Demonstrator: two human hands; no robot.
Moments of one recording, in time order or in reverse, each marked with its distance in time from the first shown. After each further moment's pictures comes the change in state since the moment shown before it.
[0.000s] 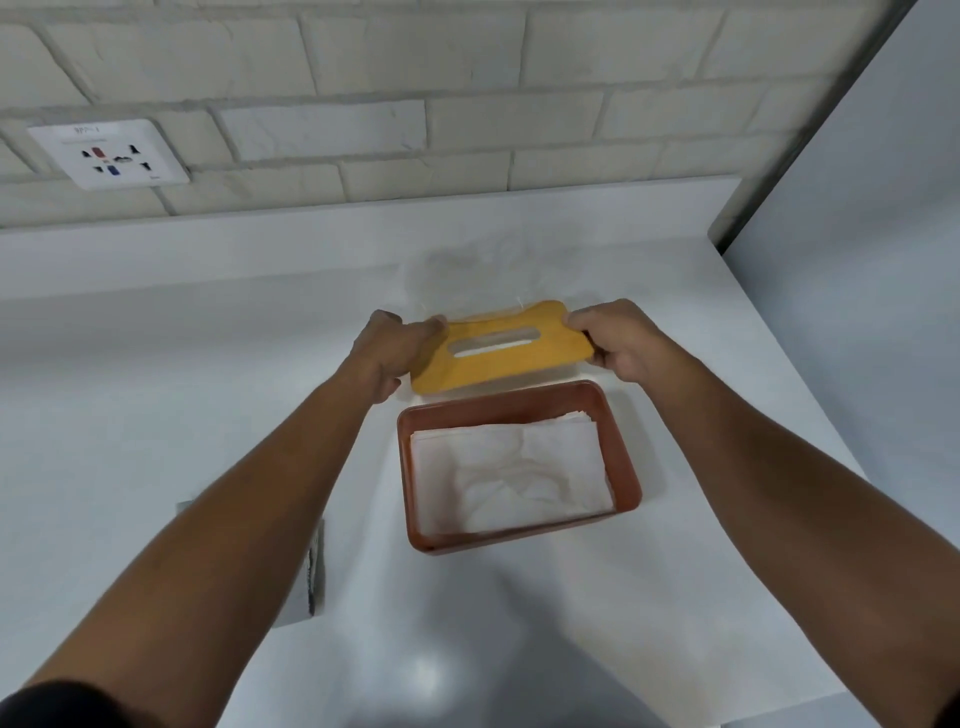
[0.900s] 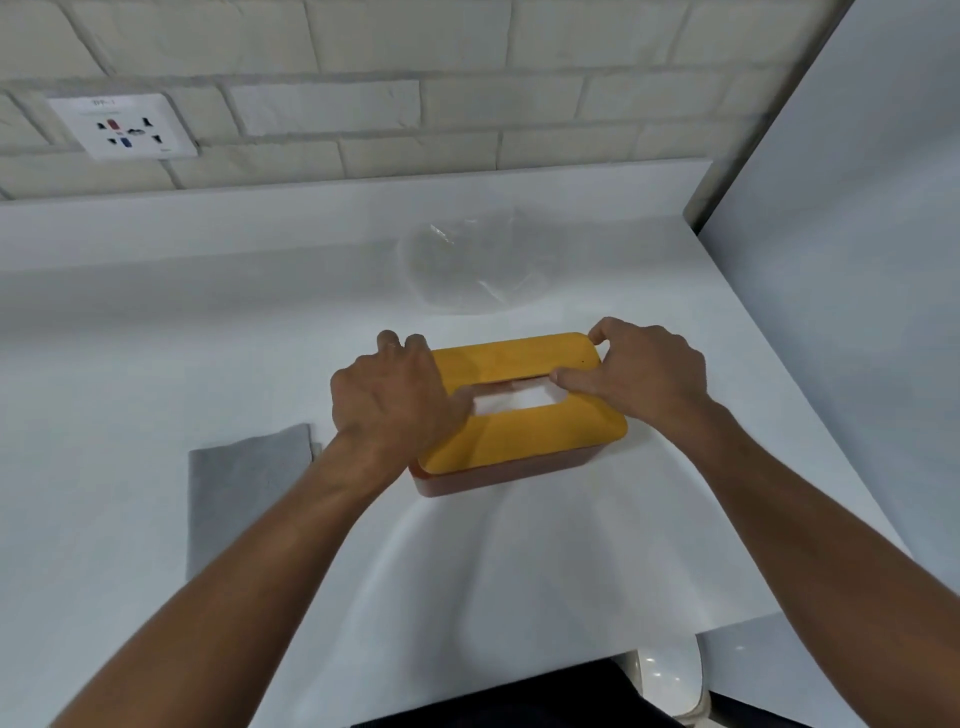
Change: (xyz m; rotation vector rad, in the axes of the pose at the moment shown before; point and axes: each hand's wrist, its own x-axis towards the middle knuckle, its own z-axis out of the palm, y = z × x) left_hand -0.154 -0.034 0.023 1.253 0.351 0.350; right_hand -0.126 0.050 -0.018 -1.071 0.316 -0.386
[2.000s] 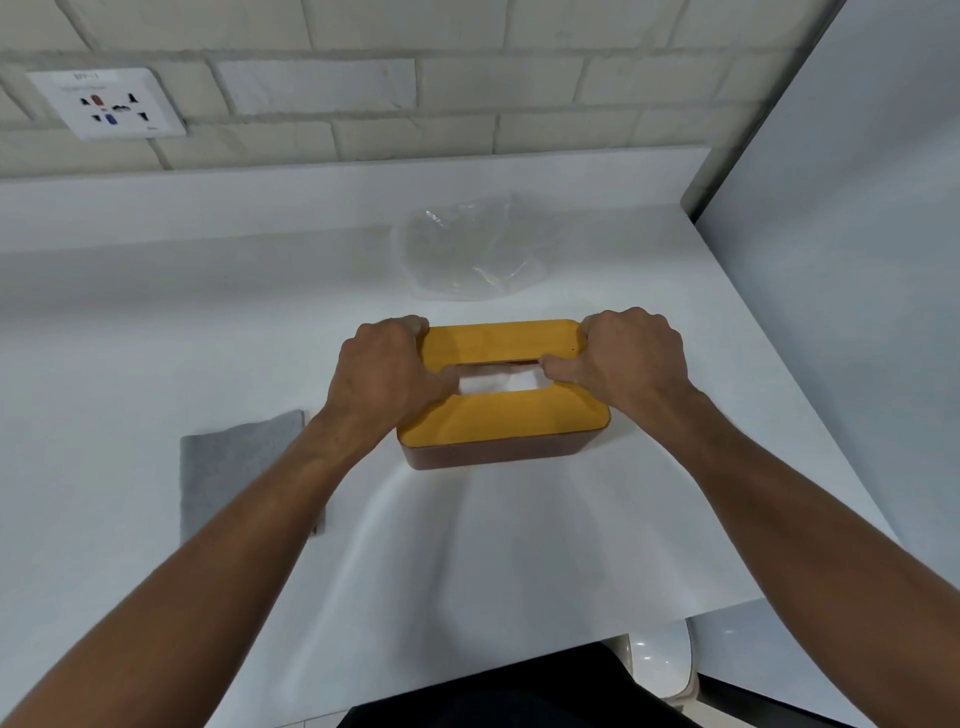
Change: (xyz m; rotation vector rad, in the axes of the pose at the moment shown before) left_hand 0.021 -0.015 0.016 -0.412 0.030 0.091; right_hand -0.003 -0.014 0.001 -0.136 0.058 -0.093
